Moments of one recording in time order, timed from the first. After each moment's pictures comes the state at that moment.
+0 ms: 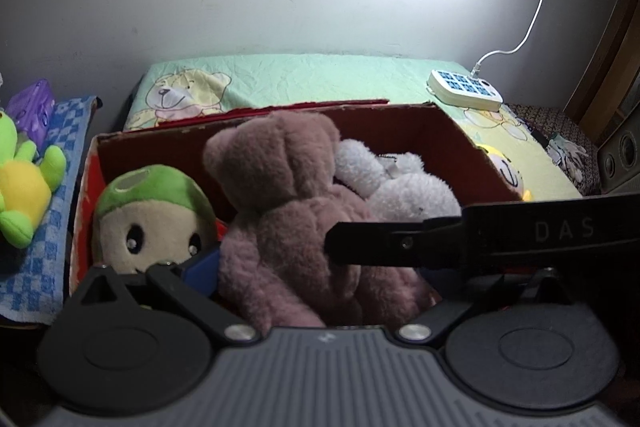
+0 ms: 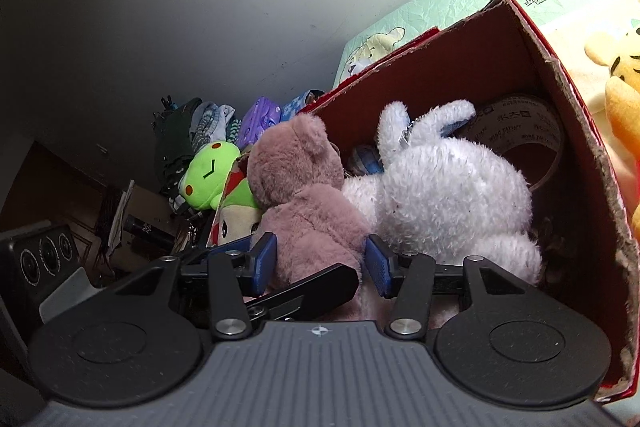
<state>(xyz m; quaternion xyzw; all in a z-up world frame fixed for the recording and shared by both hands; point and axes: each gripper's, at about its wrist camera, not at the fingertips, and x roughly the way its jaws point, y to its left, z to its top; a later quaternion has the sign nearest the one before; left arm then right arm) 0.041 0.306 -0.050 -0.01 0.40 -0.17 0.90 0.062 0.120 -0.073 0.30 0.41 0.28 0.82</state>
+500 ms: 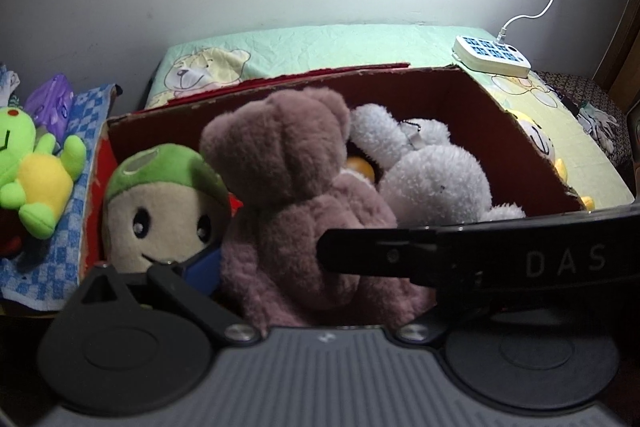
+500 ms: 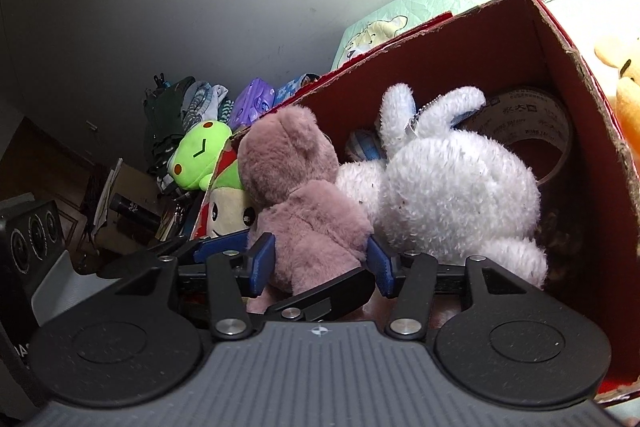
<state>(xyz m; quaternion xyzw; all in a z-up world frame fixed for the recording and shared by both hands) 0.046 0.295 -0.060 0.03 0.43 -0.13 0.89 0.066 0.124 -0.076 0.27 0.43 0.28 0.81</state>
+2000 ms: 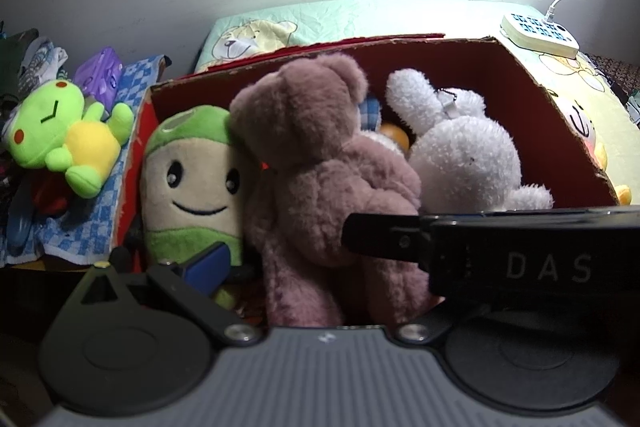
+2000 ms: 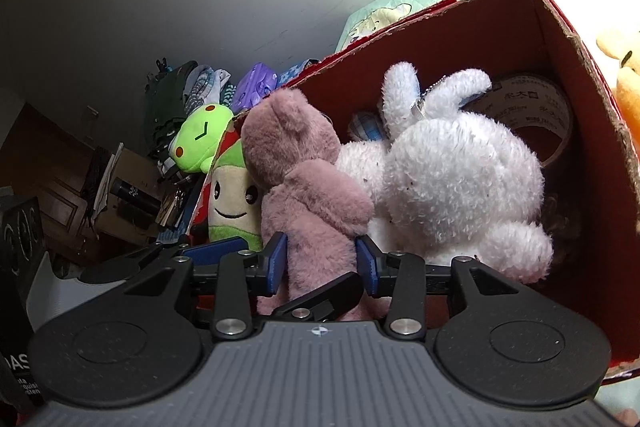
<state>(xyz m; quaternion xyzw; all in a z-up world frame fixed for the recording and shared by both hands) 0.035 0.279 -0.060 0.06 0.47 -0.04 0.88 0.061 0.130 -0.078 0.26 0.44 0.29 0.81</state>
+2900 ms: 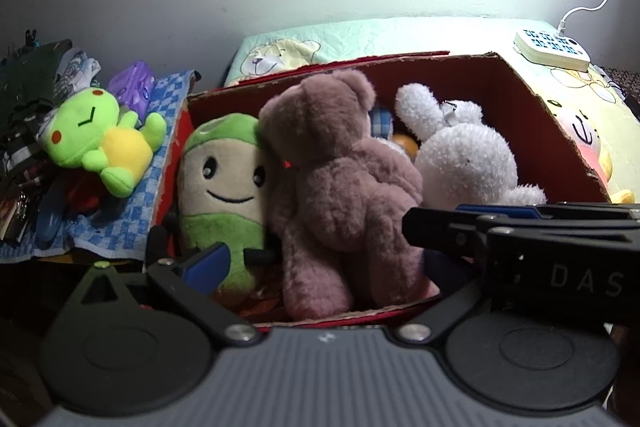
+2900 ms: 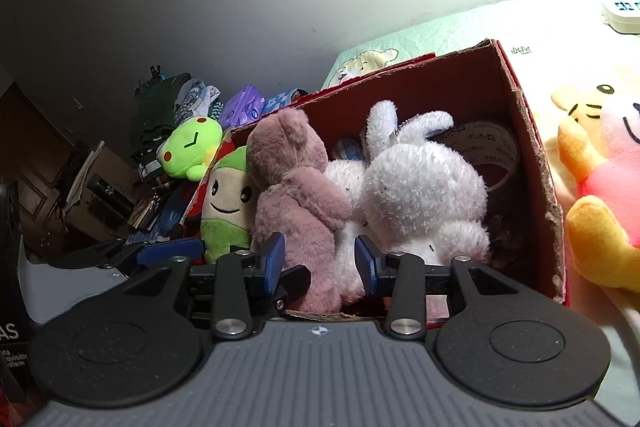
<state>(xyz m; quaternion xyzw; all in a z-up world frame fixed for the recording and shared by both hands) 0.006 0.272 -0.043 0.07 0.43 0.00 0.90 0.024 0.119 -0.055 0.20 0.39 0.25 0.86</state>
